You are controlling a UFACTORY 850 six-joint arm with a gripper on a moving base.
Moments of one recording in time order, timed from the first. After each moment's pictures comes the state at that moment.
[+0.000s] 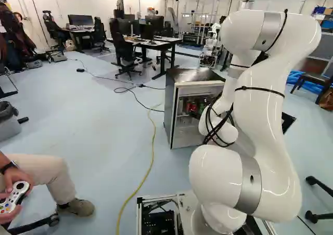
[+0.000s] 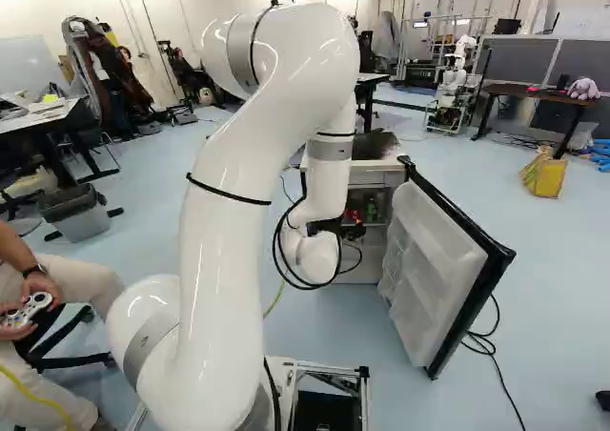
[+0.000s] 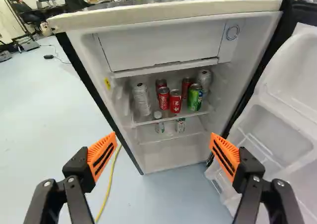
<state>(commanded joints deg) -28.8 -39.3 -29.7 -22.5 75.6 0.0</state>
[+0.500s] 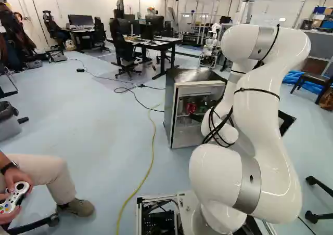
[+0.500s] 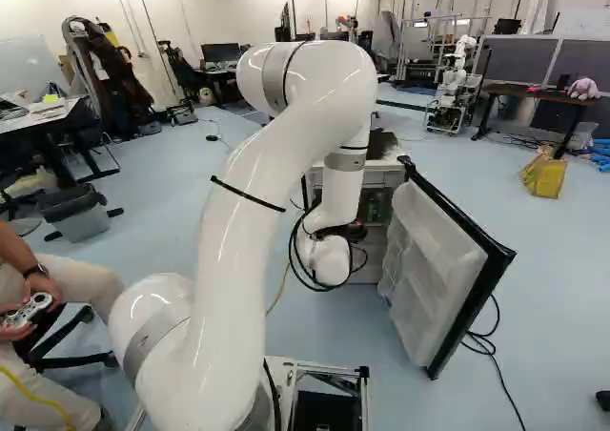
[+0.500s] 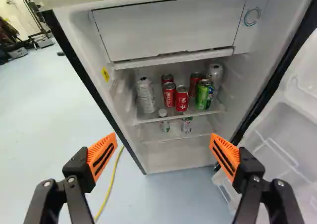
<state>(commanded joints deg) -30.5 -46.8 -36.7 -28.5 75.6 0.0</state>
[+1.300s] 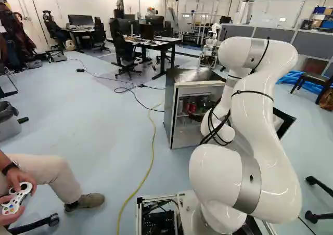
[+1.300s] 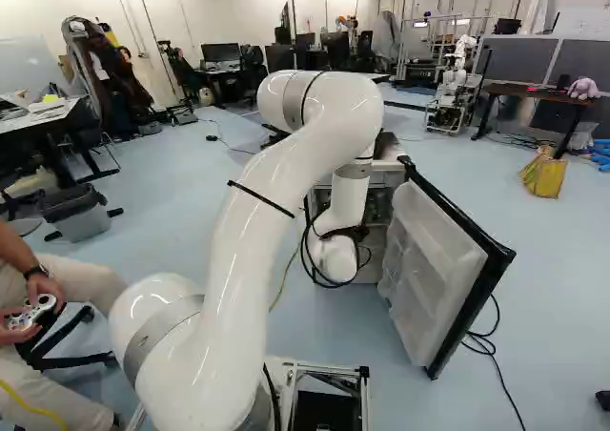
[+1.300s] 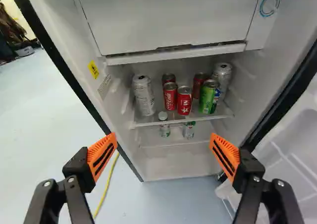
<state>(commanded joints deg) -29.9 -53.4 -44.7 -29.7 75.6 0.0</state>
